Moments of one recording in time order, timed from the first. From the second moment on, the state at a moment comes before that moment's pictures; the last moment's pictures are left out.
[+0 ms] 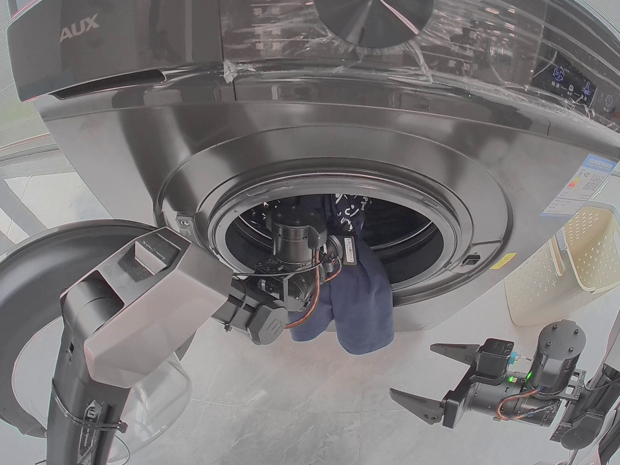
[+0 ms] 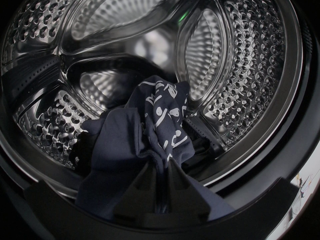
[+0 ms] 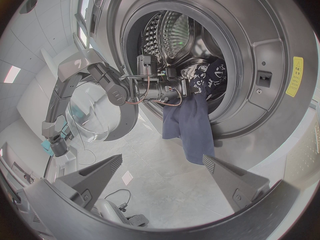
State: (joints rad) left arm -0.65 2.42 -1.47 -0.92 0.19 -0.21; right arm 0.70 1.82 -0.02 -1.53 0.08 0.06
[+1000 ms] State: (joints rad) left arm -0.65 2.52 -1.76 -0.97 0.22 -0.29; right arm 0.70 1.82 -0.02 -1.53 0.08 0.06
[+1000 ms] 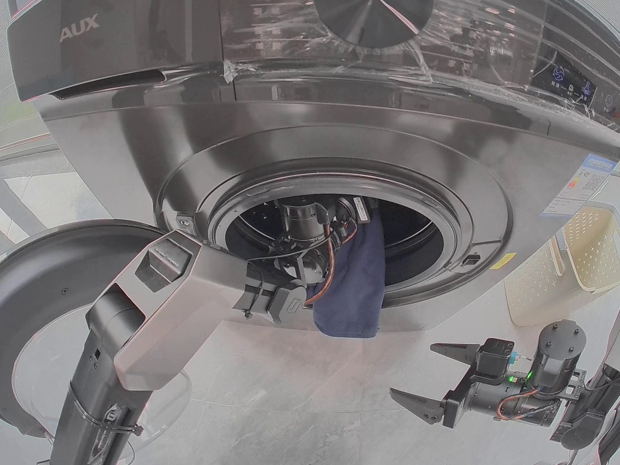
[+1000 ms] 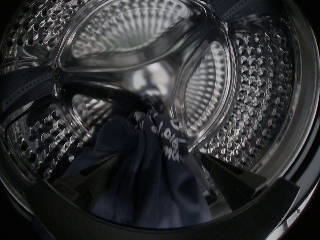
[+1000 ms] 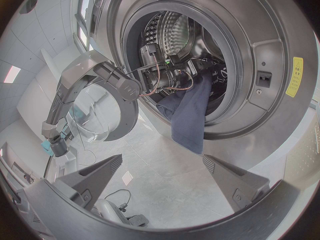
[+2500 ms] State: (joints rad) left arm -0.62 2.61 -1.99 -0.93 0.23 -0.22; right arm 0.71 1.82 -0.02 -1.53 0.08 0.06
